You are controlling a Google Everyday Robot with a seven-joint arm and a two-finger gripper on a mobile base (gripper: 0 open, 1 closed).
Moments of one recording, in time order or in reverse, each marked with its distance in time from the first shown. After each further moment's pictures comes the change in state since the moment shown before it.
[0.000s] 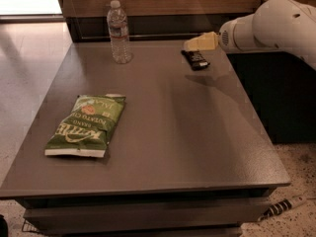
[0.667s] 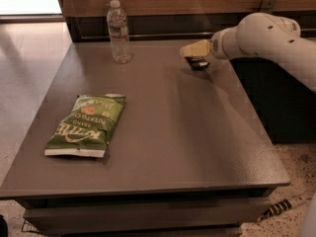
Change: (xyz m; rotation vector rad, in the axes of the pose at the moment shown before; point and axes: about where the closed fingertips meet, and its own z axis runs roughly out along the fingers) arm 0.021 -0.010 0.053 0.023 0.036 0.069
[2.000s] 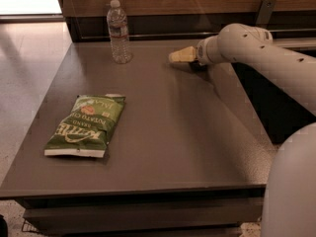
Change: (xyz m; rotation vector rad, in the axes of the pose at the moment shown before) arm 0.014 0.018 0.064 -0.040 0.026 0.019
